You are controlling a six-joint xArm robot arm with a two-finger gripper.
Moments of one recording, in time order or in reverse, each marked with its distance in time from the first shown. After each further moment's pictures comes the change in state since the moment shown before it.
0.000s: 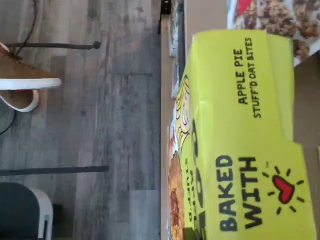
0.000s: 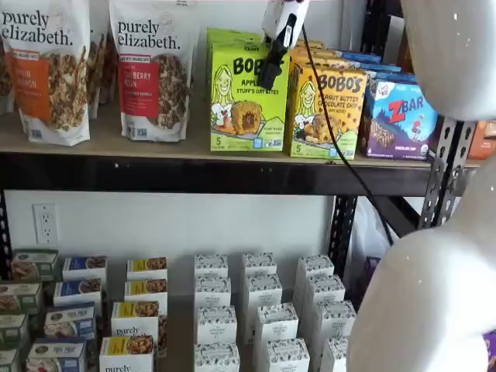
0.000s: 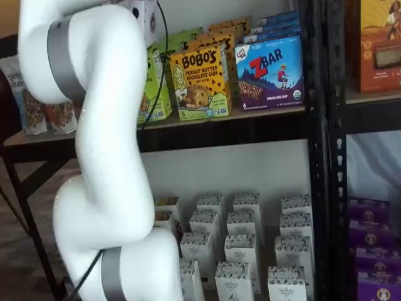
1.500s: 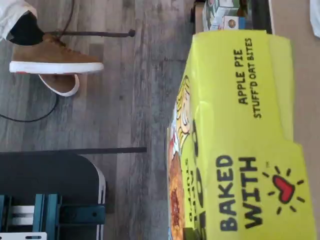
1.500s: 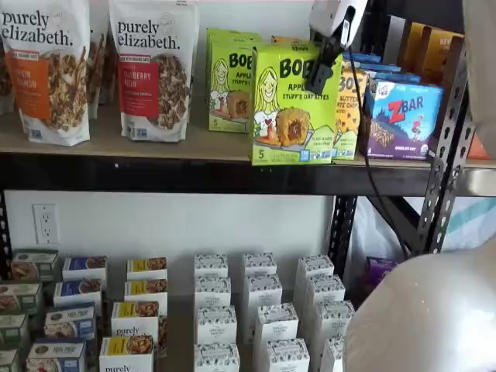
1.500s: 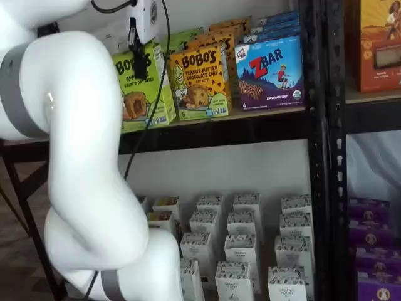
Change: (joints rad) arm -0.142 -0.306 0.194 0.014 0.167 -0.101
